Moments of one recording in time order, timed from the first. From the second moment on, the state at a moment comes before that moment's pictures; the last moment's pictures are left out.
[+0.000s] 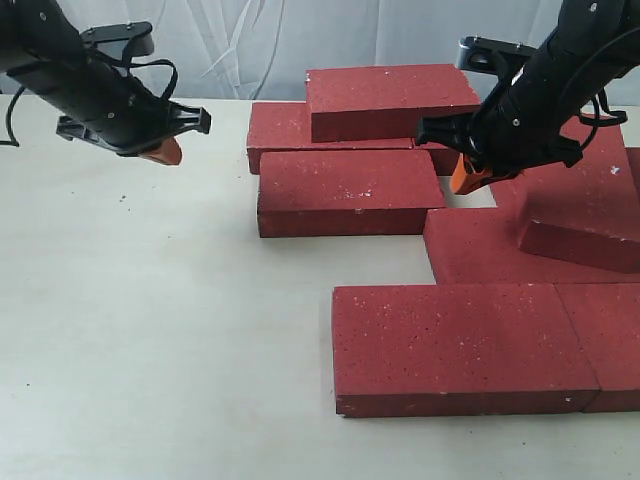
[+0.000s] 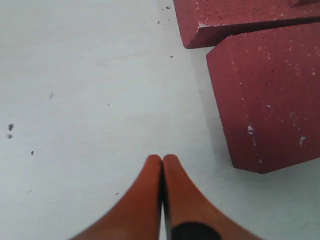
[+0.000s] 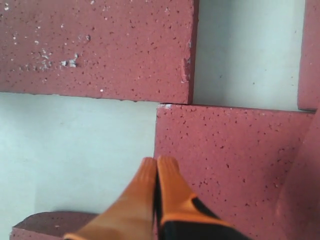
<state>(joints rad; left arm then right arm) -0.22 1.87 -1.31 -0.36 0.61 0.14 0.23 1.82 -1.30 0.26 0.82 0.03</state>
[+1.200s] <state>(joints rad) -0.36 2.20 -1.44 -0.66 0.45 0.14 0.23 1.82 -1.23 0.26 0.74 0.03</state>
